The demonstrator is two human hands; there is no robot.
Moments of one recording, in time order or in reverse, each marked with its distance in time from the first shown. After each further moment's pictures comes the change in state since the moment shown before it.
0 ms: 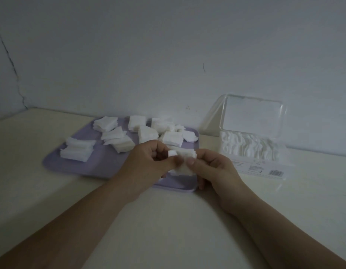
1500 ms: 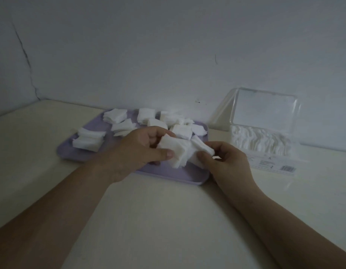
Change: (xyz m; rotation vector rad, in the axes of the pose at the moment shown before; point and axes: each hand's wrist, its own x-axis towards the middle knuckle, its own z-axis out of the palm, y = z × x) left_hand 0.009 0.002 -0.049 0.009 -0.238 -0.080; right_hand 0.009 0.021 -0.004 -0.424 0.326 -0.085
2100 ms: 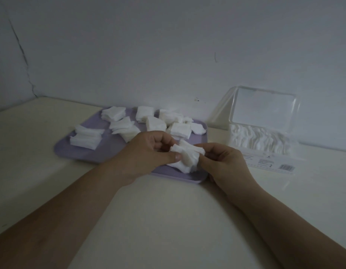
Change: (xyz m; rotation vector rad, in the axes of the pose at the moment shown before) left_hand 0.000 -0.007 0.021 0.034 0.079 0.030; right_hand -0.001 0.001 -0.002 0.262 -0.227 0.030
